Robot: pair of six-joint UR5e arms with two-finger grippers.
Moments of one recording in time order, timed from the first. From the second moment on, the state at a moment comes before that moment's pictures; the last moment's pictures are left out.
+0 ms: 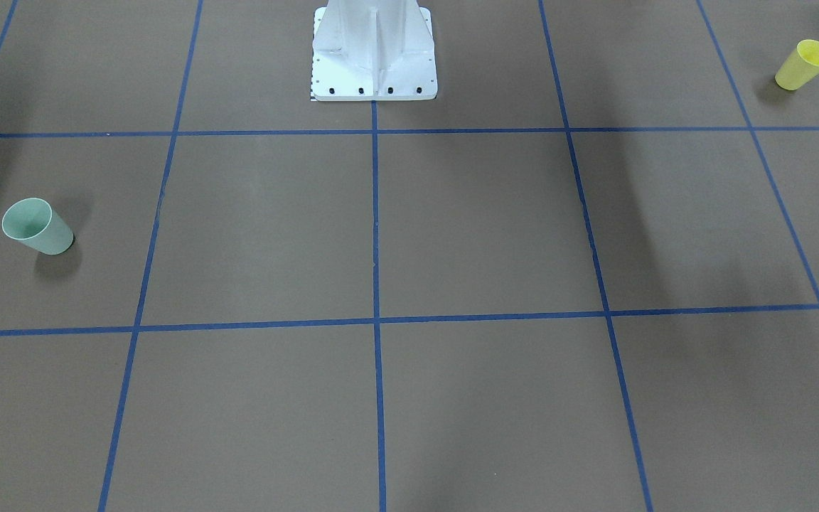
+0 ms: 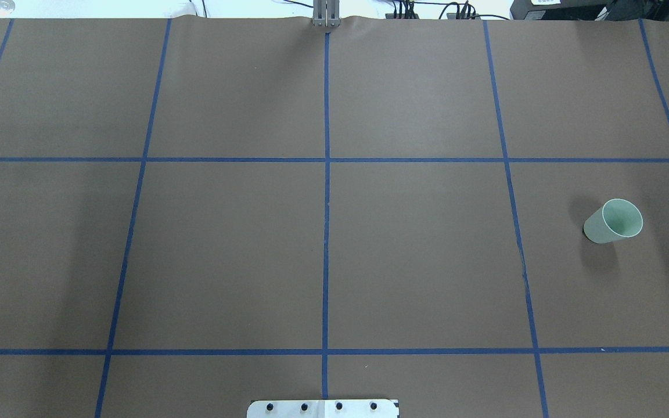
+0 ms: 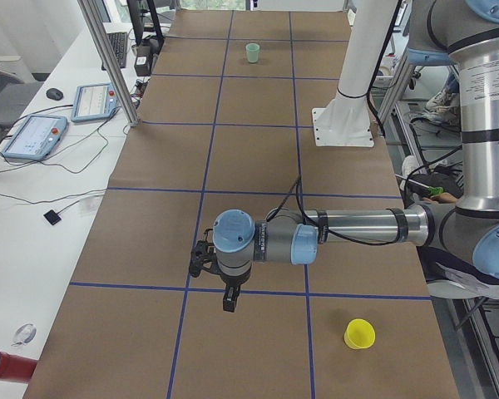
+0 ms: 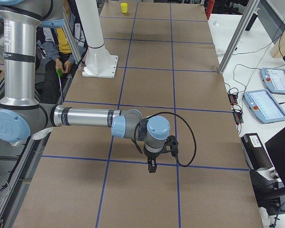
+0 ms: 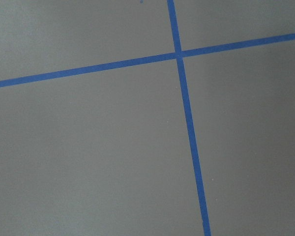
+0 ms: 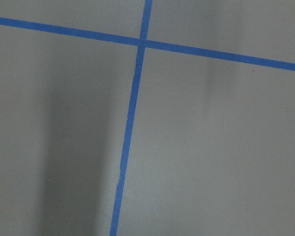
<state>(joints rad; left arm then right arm) -1.59 -1.41 -1.70 -1.65 -2.35 0.14 1.59 -1.67 1.67 -1.68 2.32 -0.23</state>
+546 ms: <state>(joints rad) -1.58 -1.40 -1.70 -1.65 -2.40 0.14 1.59 -1.68 1.67 -1.68 2.33 -0.24</state>
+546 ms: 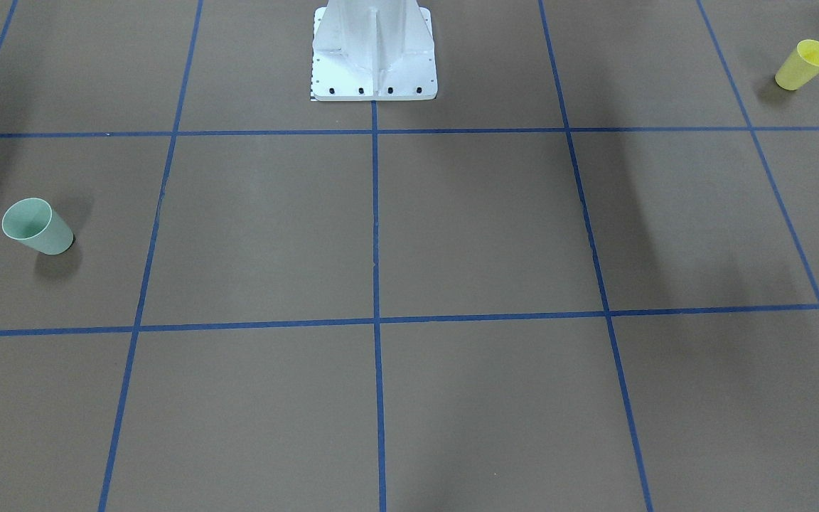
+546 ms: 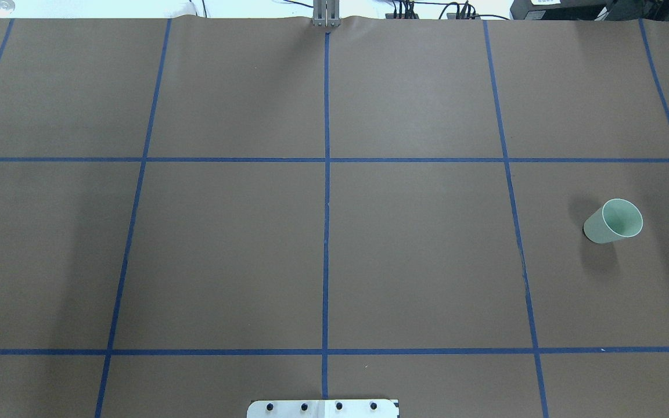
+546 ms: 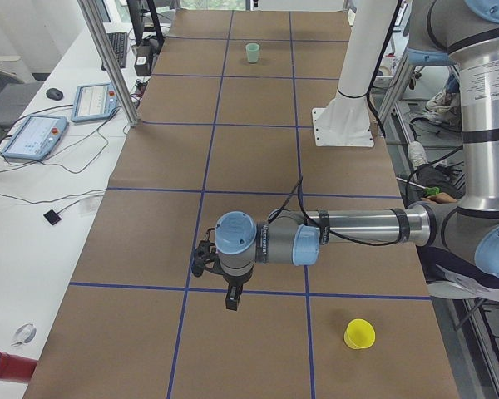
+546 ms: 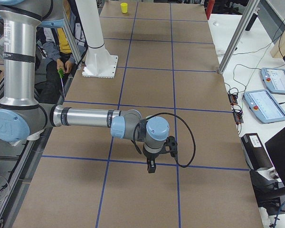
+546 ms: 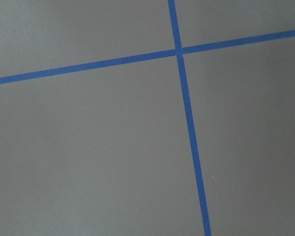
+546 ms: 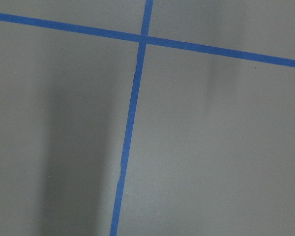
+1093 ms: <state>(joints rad) -1.58 -1.41 -1.73 -1.66 -2.44 0.13 1.59 -1.68 1.67 -1.68 2.32 -0.24</state>
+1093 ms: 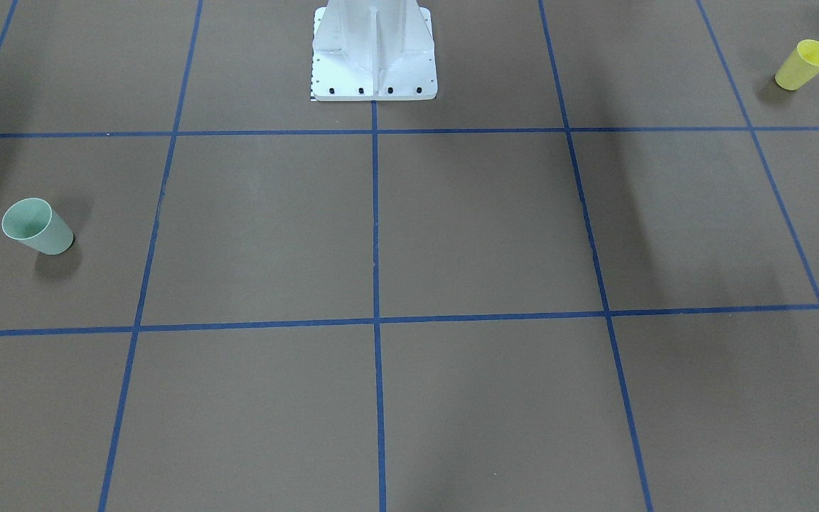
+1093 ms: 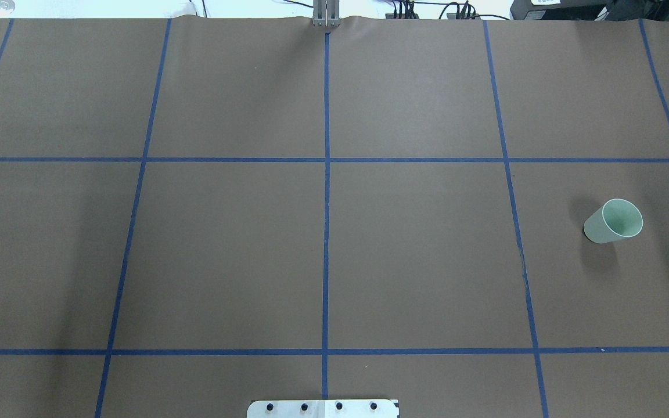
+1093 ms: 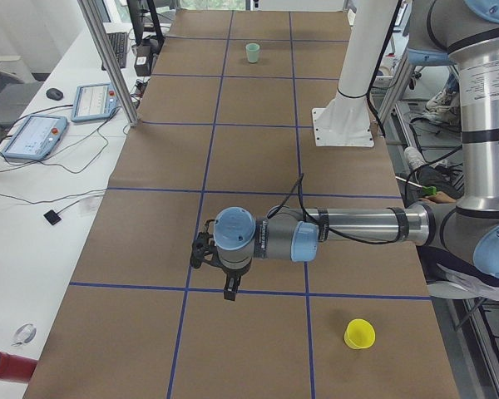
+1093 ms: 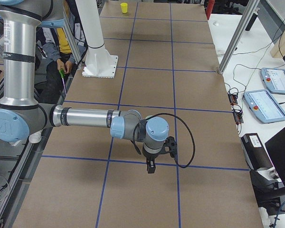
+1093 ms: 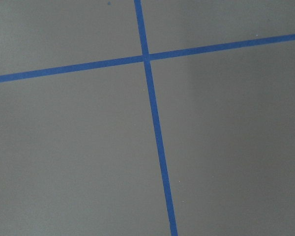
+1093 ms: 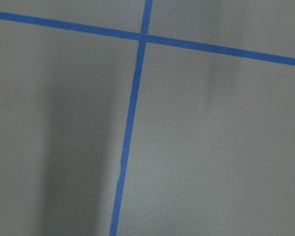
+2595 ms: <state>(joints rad) -1.45 -1.53 -1.90 -2.01 -2.09 -0.80 1.59 -1.69 1.67 -1.68 2.32 -0.23</state>
